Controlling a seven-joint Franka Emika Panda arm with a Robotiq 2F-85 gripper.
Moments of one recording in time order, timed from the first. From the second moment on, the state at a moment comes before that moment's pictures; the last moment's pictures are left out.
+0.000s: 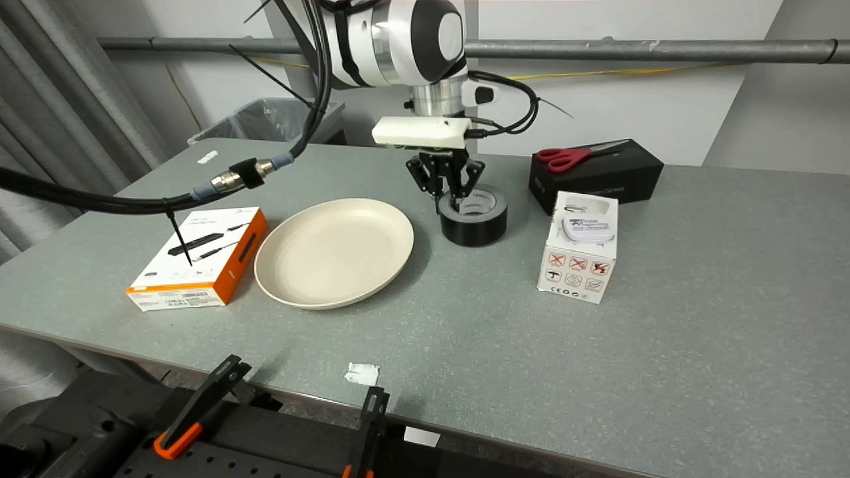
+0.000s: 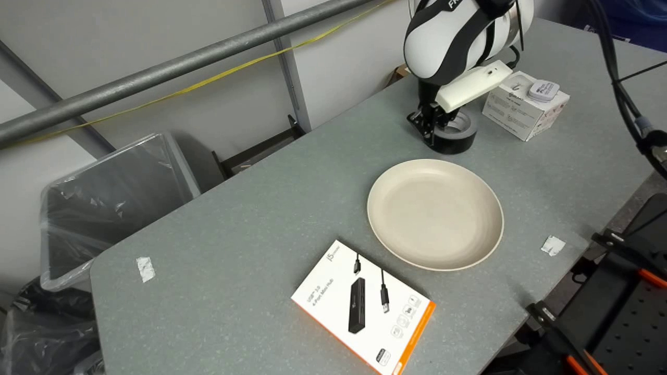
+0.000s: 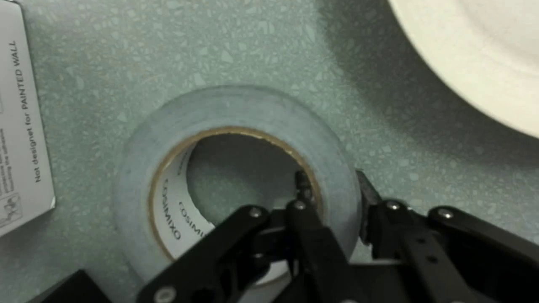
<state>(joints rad) -0.07 0.62 -0.10 -1.96 -0.03 2.47 0.06</state>
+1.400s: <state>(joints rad) 0.09 0.18 0.11 -2.54 -0.20 2.62 -0.17</state>
